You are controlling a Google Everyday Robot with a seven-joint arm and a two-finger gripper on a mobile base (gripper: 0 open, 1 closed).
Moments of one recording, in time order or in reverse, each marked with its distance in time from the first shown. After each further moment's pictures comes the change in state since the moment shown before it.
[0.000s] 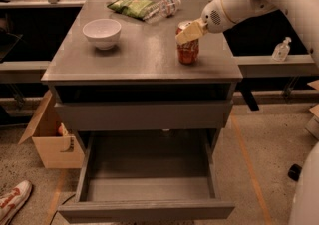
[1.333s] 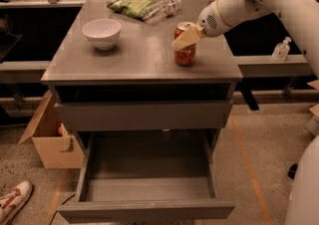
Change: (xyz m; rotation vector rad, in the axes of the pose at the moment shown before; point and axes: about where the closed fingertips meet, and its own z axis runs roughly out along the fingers) arm 0.001 0.004 0.011 -0.018 0.011 -0.003
